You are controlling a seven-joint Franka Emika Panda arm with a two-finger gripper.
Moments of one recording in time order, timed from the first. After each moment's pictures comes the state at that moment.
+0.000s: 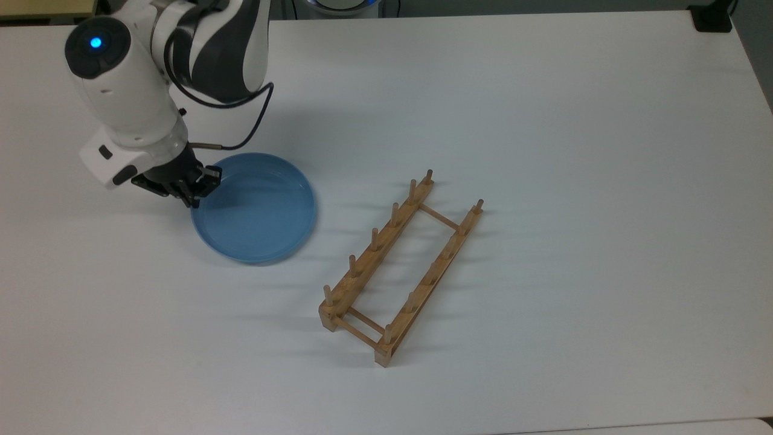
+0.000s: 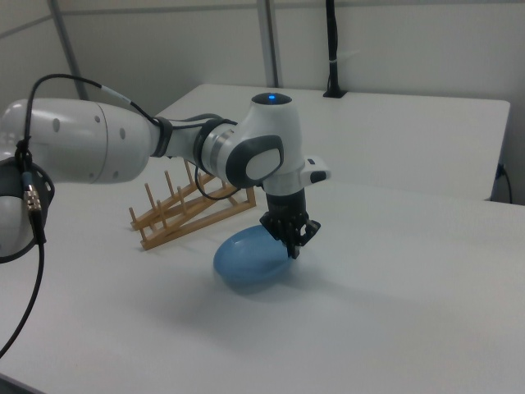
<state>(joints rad) -0.08 0.52 -0.24 -1.55 0.11 2.09 -0.36</state>
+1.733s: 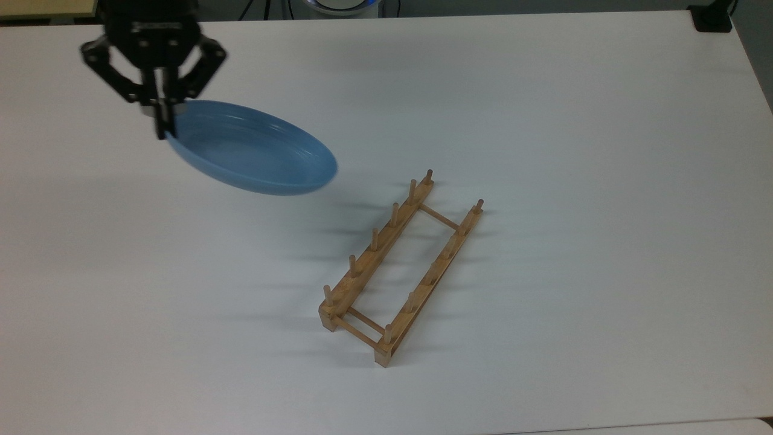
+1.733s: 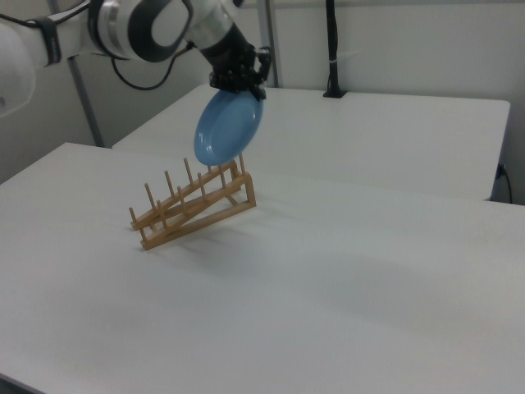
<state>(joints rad) 0.25 0.23 -0.43 -1.42 0.04 2.20 -0.66</state>
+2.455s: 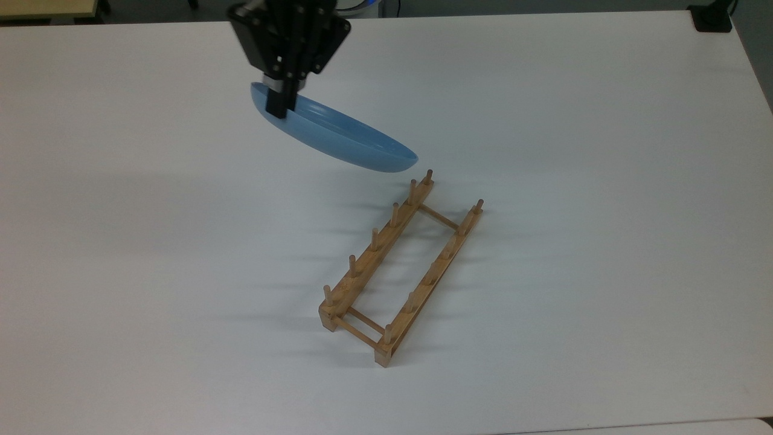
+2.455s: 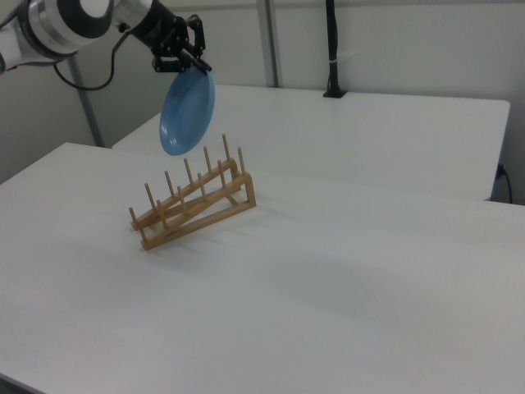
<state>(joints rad) 0.51 0.17 -0.45 -1.44 -0.30 2.22 -0.66</state>
